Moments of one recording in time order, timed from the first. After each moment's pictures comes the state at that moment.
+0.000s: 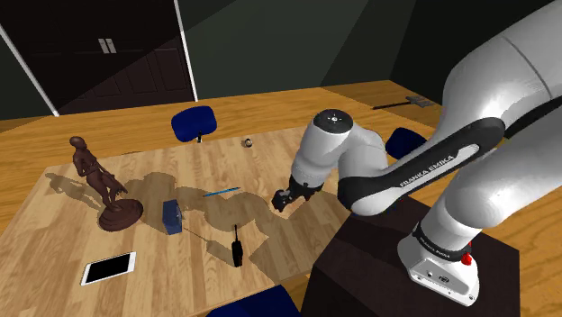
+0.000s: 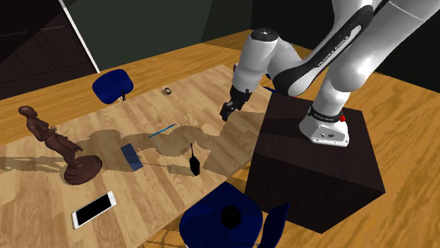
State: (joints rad) arm -0.13 -0.33 0.77 -2.76 0.03 2.68 0.95
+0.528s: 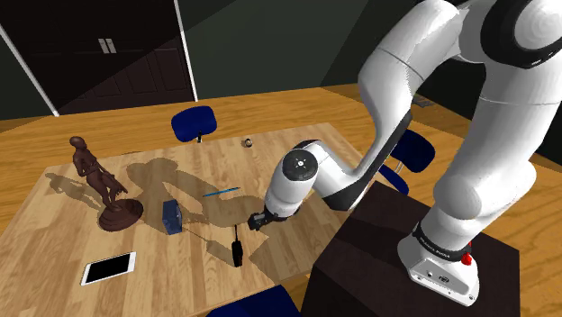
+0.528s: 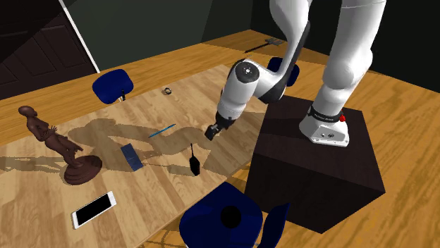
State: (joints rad) arm -0.42 0.26 1.01 -2.50 -1.07 2.61 1.92
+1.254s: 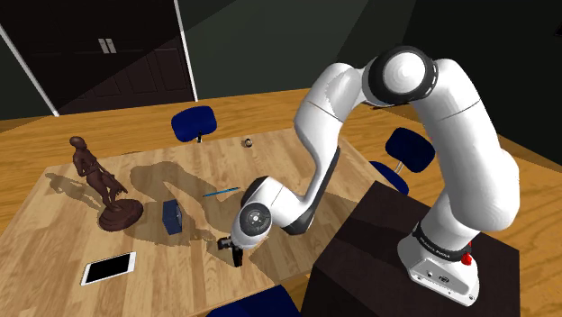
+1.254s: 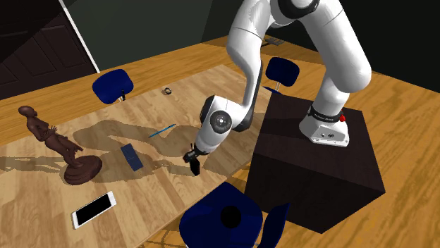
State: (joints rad) arm 0.01 0.78 0.67 -2.06 -1.54 2.38 2.33
